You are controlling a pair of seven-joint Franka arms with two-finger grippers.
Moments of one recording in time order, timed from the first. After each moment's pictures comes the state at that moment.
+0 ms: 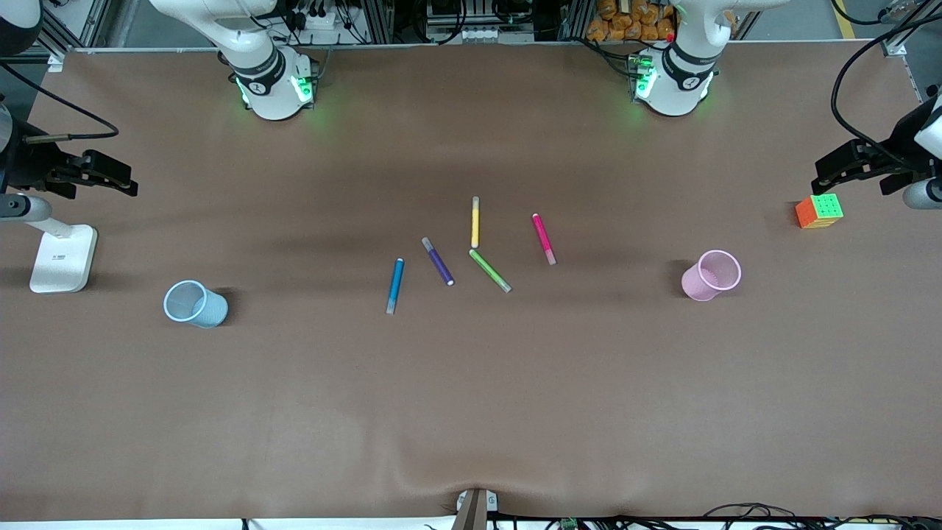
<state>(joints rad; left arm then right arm) -0.03 0.00 -0.01 -1.53 0.02 1.53 -0.02 0.02 0.01 -0.05 -1.59 0.02 1.46 -0.05</state>
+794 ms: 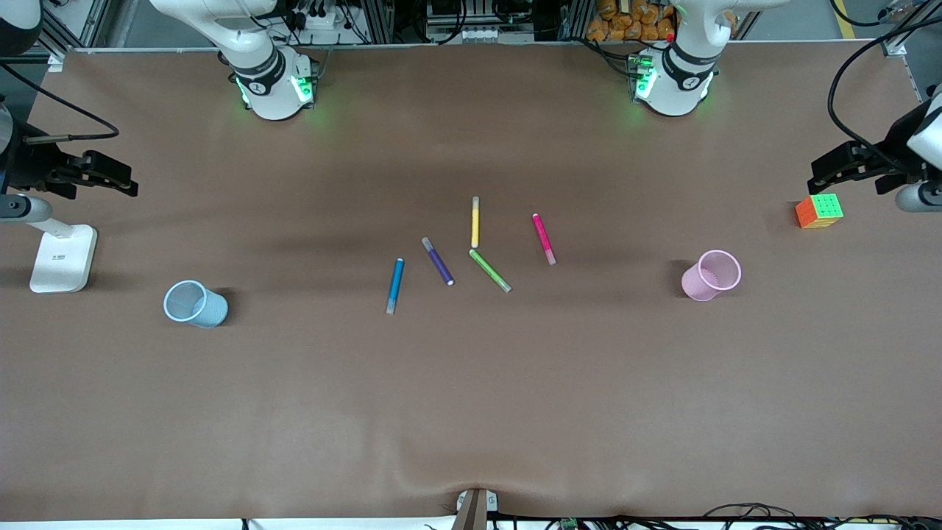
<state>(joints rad) -0.03 0.02 -0.01 -1.54 0.02 1.49 -0.02 0.02 0.01 -0.05 -1.59 0.02 1.46 -0.05</state>
